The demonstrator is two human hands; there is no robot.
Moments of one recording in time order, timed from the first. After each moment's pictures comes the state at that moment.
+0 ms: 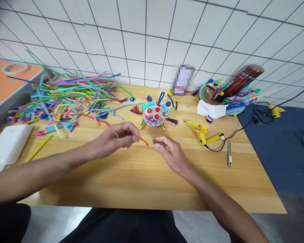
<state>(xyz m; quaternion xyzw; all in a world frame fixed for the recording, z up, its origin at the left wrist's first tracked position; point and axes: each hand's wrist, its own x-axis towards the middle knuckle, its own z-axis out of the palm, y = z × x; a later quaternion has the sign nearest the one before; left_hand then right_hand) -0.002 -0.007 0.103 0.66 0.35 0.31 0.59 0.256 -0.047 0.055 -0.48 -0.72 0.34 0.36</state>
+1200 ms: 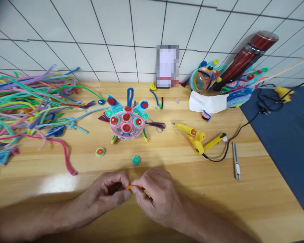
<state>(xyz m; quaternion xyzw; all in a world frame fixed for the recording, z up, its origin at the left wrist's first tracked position) 0.056 -0.039 0.031 0.53 0.36 0.16 0.75 0.268 -0.067 0.028 -0.41 -0.79 0.22 0.40</state>
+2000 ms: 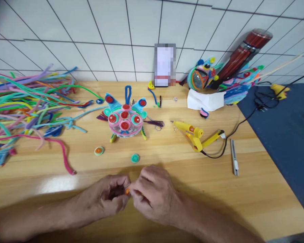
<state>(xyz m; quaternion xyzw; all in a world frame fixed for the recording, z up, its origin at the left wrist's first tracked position) 0.056 -0.041 0.029 0.53 0.37 0.07 0.76 0.267 -0.067 0.026 -0.39 -0.81 0.18 0.40</state>
